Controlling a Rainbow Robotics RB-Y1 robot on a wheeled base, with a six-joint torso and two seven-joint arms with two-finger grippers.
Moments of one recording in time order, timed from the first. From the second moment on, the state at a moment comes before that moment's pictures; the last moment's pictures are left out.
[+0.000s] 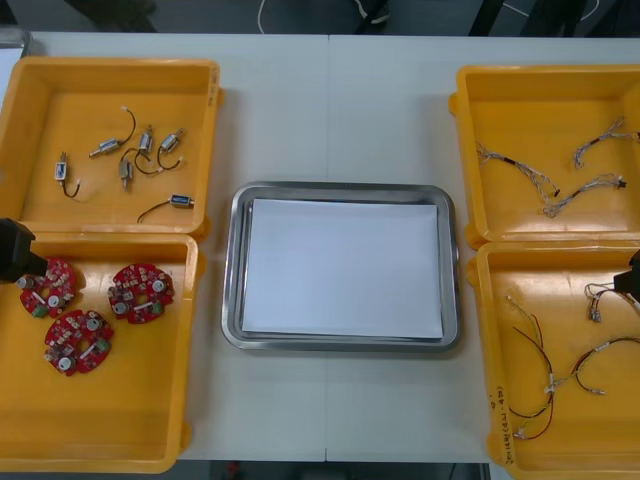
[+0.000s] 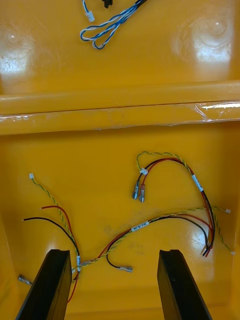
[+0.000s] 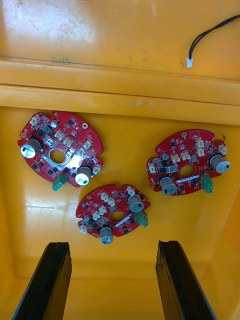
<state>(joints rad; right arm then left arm) -0.08 -0.59 -0.41 -2.28 -0.68 1.92 1.40 -0.17 0.81 0.30 -2.14 0.89 1.91 -1.18</state>
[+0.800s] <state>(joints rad) -0.08 -0.59 -0.41 -2.28 -0.68 1.92 1.40 -0.17 0.81 0.30 -2.14 0.89 1.91 -1.18</state>
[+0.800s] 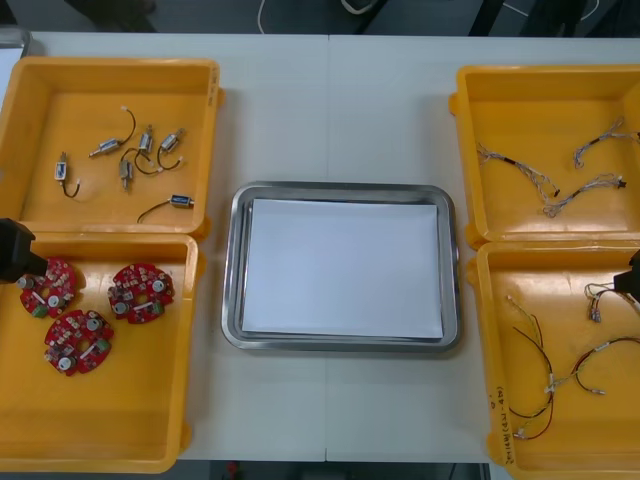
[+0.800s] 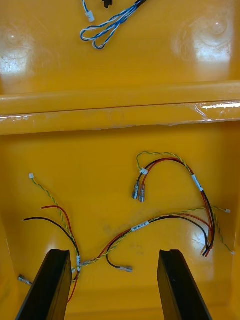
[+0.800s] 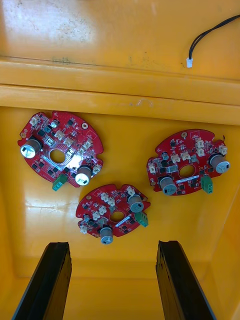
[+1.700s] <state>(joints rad) -0.08 -0.59 -0.41 -2.28 -0.68 1.92 1.40 -0.17 0.81 0.30 -2.14 0.89 1.91 -1.18</state>
